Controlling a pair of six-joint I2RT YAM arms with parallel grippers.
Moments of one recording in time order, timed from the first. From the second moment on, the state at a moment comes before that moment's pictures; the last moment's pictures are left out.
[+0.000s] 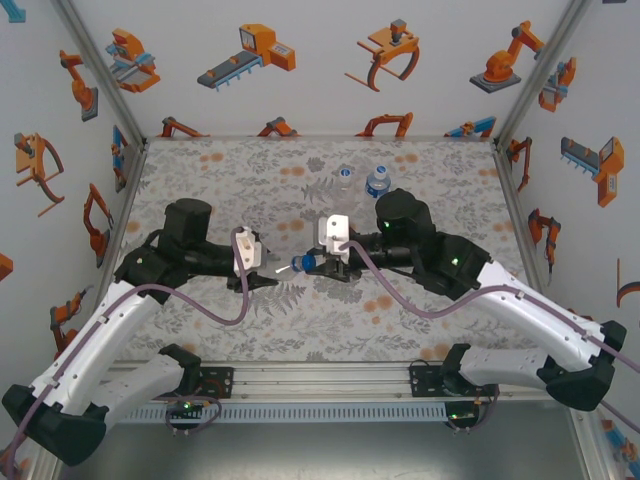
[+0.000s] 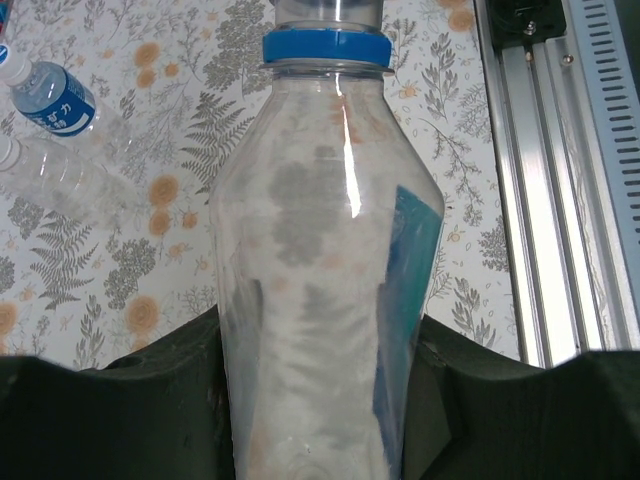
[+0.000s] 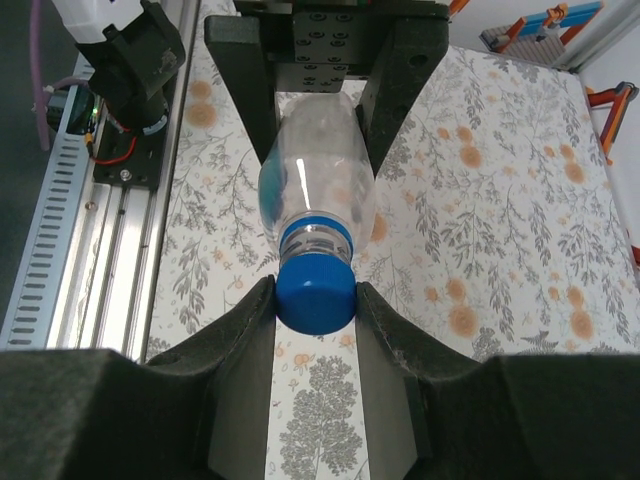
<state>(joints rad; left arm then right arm) -0.55 0.93 0.99 -0.72 0.85 0.83 0.98 1.13 1.25 -0.46 -0.50 -0.48</state>
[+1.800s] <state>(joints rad) -0.56 1.06 1.07 -0.94 0.87 0.84 1.22 1.35 1.56 -0.91 -0.13 -0.80</state>
